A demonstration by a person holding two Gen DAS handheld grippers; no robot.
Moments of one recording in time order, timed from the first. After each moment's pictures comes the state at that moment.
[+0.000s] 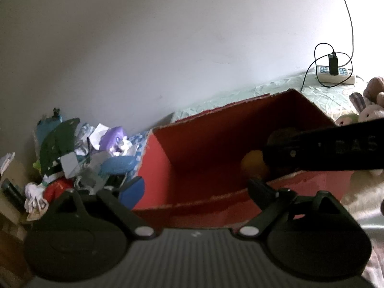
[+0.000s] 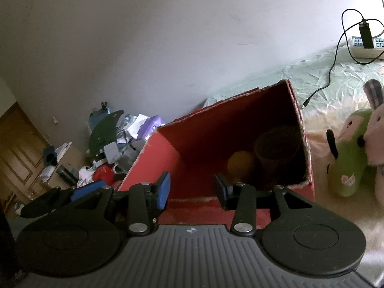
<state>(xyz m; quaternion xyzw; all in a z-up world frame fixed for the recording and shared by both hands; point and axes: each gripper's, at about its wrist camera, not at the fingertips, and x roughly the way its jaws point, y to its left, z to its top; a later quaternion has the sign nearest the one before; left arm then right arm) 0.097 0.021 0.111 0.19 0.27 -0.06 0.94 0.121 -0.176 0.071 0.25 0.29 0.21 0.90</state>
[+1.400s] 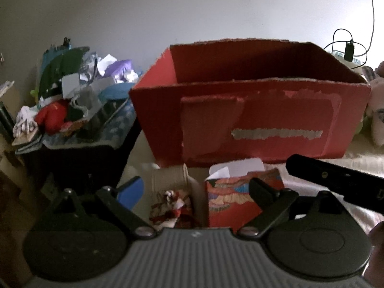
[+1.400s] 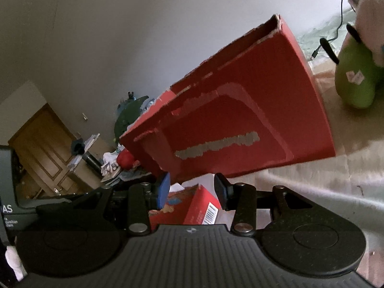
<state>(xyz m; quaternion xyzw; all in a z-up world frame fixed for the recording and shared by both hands) 0.061 0.068 0.039 0.09 0.35 -0.03 0.93 0.071 -0.174 -0.028 0.29 0.25 0.28 0.88</state>
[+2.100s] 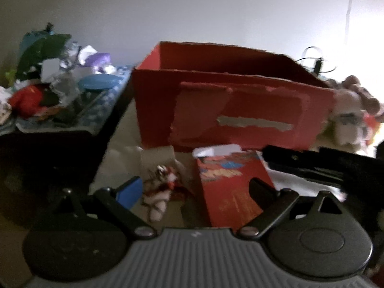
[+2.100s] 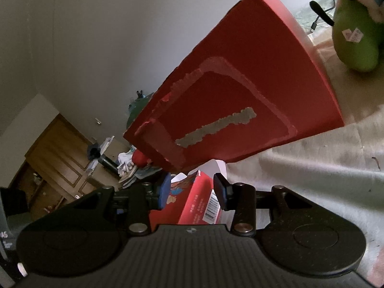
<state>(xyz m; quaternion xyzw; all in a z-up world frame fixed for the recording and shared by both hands) 0.026 0.115 0.034 0.01 0.34 -0.14 0.93 0.074 -0.187 -0.047 0.34 0.27 0.32 0.84</state>
